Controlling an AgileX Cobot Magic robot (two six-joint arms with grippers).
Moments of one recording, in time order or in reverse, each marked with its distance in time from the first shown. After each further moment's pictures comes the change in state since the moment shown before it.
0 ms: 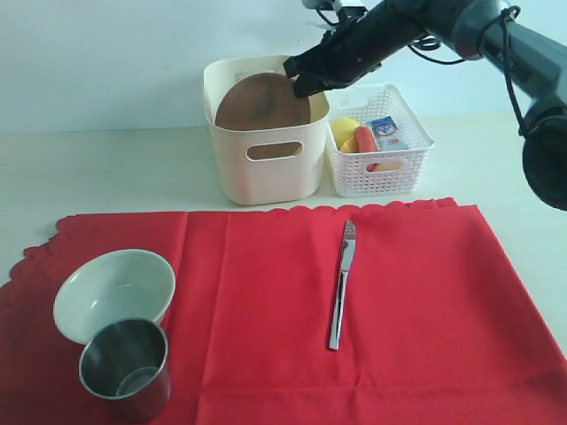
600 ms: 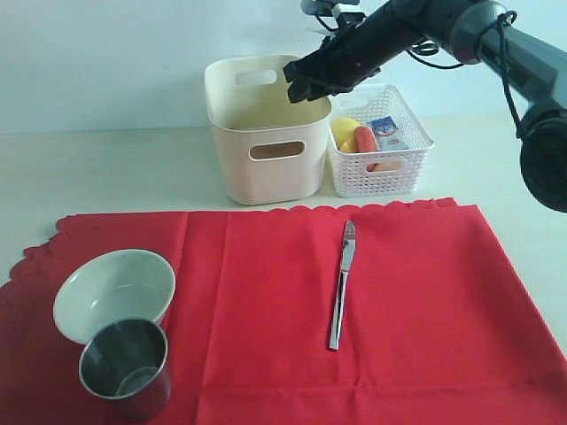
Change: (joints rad) left arm 0.000 0.000 0.000 0.000 0.000 0.000; right arm 0.000 0.012 -0.002 0.001 0.006 0.000
